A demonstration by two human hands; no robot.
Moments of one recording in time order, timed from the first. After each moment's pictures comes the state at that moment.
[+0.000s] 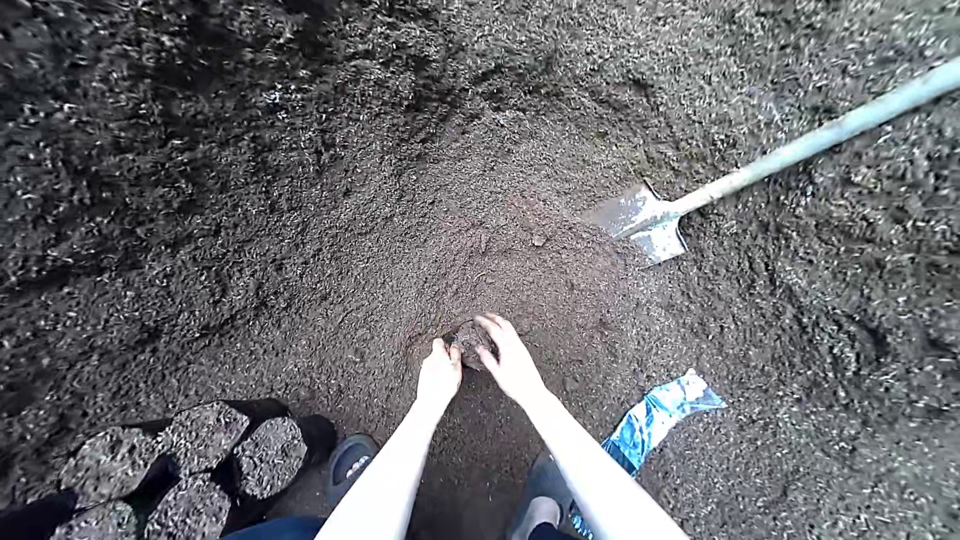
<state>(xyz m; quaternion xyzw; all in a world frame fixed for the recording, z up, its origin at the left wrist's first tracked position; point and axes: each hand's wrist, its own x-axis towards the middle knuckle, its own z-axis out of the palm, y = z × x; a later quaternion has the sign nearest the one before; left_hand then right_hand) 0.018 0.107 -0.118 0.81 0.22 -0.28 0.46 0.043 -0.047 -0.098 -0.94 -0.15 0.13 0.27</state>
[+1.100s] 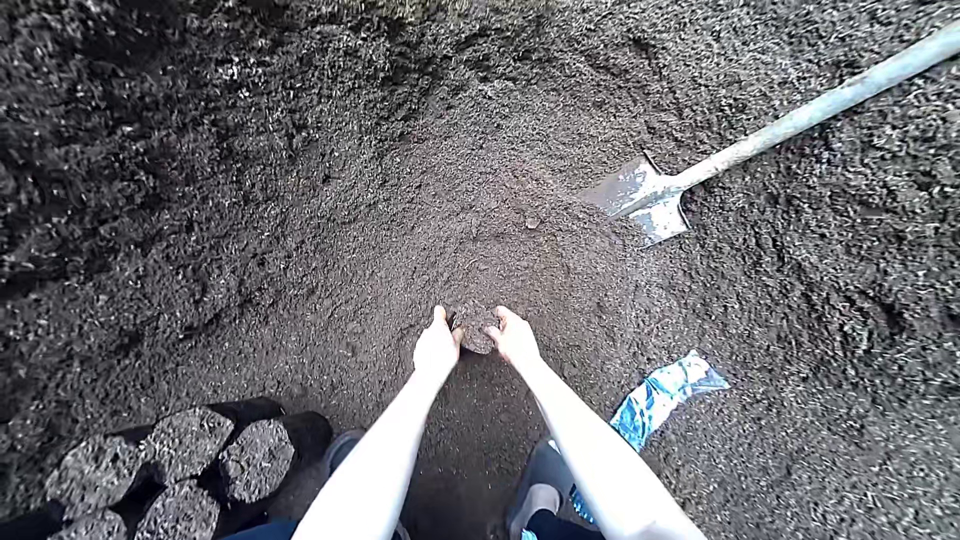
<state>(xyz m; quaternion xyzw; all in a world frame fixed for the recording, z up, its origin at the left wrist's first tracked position) 0.055 0.099 -0.122 0.86 0.17 -0.26 0.39 0.089 -0.063 -0.112 -0.92 0.07 0.28 0.26</state>
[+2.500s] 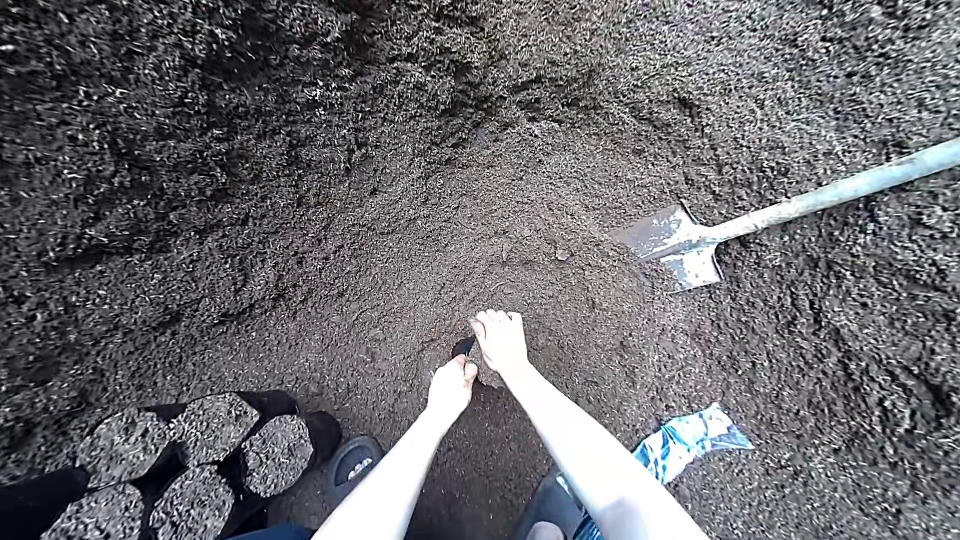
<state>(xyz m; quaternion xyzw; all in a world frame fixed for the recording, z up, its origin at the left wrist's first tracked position) 0.017 0.119 -0.127 0.81 0.14 -0.29 0.48 0.111 -0.002 -0.142 -0.97 -0.22 0.10 0.06</state>
